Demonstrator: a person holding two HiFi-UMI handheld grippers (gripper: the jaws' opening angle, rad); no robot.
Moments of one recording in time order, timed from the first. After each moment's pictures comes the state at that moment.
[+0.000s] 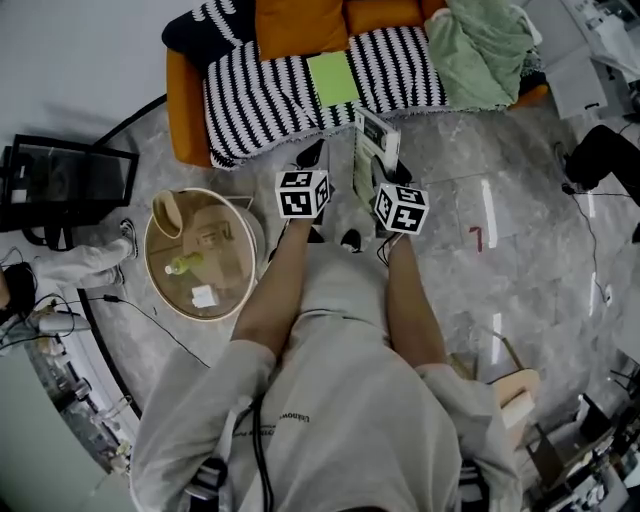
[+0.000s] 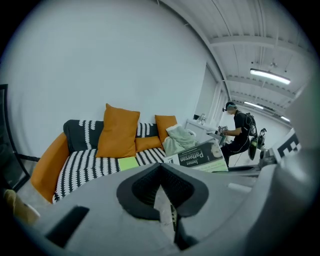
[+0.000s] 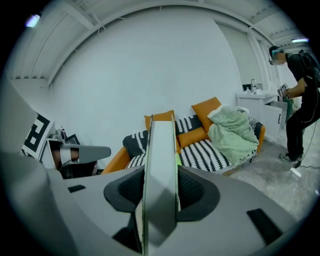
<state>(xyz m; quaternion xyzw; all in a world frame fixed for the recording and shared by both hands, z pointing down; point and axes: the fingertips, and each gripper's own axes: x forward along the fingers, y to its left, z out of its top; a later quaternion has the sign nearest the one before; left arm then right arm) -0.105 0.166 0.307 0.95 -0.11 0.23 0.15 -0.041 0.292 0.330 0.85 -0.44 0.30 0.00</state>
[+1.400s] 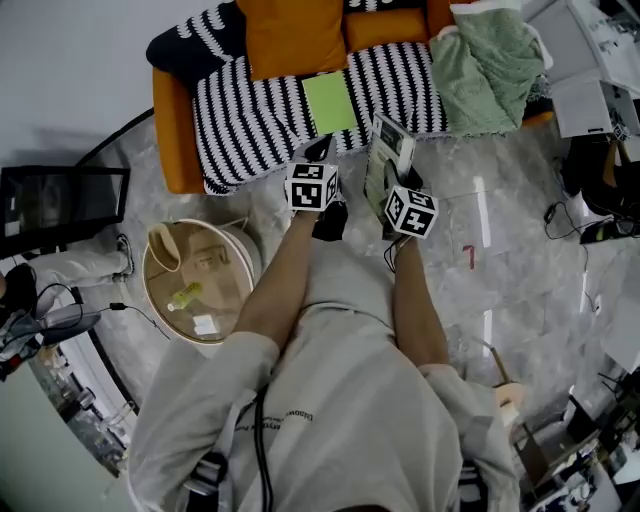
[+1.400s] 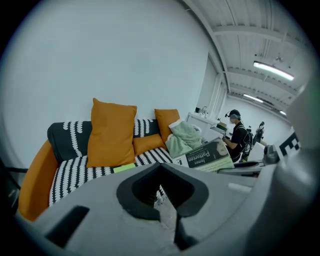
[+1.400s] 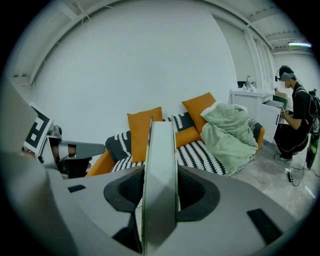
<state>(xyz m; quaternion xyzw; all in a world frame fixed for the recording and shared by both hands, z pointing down) 0.031 0.080 0.331 0.95 -0.09 0.28 0.14 0.092 0.232 0.353 0.86 -0.38 0.34 0.01</state>
